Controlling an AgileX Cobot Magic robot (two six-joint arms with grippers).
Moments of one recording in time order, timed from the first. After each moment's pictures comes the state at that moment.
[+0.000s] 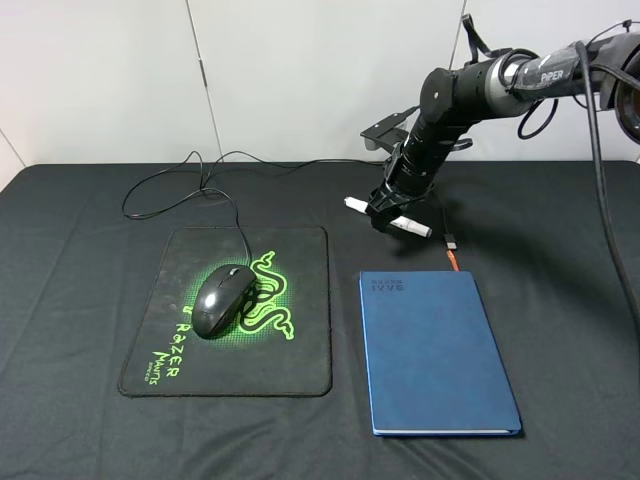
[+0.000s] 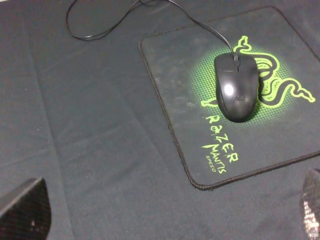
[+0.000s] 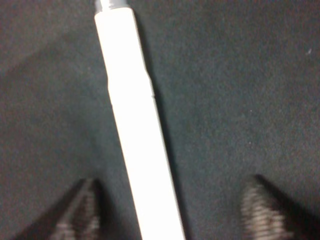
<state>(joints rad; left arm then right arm) -0.14 0.00 -0.48 -0.06 1.07 0.17 0.32 2.33 -1.72 0.17 0.78 -0.58</state>
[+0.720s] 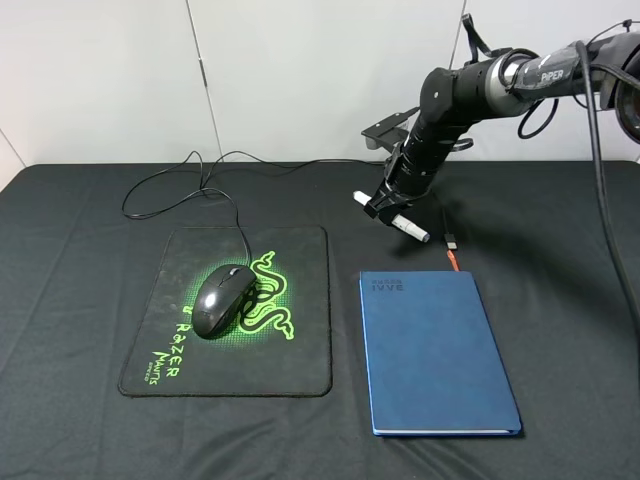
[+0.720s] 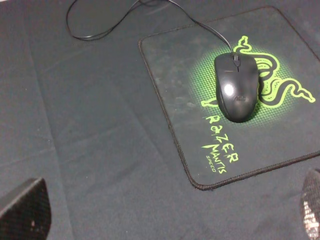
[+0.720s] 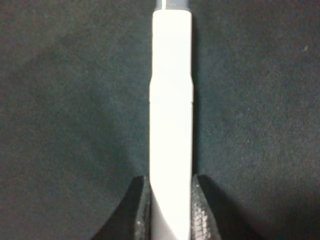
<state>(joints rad) -0.14 0.00 -0.48 -0.06 1.07 0.17 0.32 2.32 -1.72 0.17 0.79 -0.54</state>
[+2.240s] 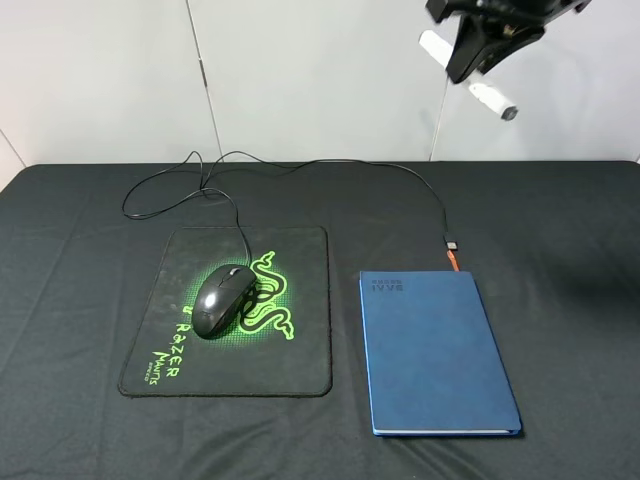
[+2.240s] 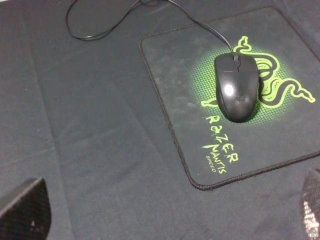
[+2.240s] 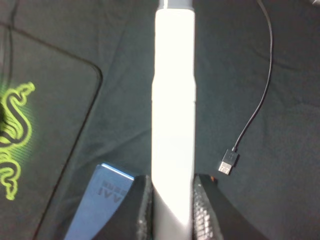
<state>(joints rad) -0.14 0.00 -0.48 -0.06 1.07 0.17 0.32 1.68 -1.69 0.14 1.22 -0.12</state>
